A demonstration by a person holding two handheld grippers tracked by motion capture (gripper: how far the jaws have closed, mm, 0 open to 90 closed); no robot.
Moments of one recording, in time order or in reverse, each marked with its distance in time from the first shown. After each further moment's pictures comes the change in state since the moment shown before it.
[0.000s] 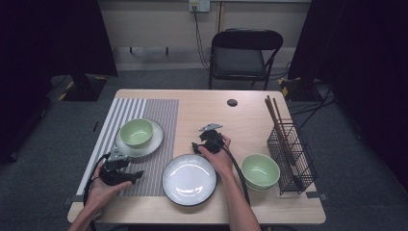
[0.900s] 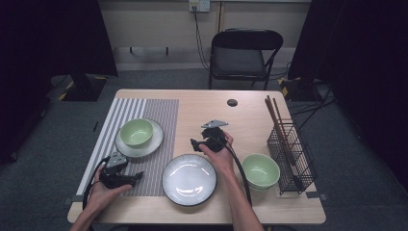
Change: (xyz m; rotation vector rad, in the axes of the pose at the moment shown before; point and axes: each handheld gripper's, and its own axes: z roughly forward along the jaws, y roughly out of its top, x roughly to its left) left arm 0.002 -0.015 0.006 -0.080 0.009 0.054; right arm 0.009 0.019 -0.044 -0.092 0.037 0.039
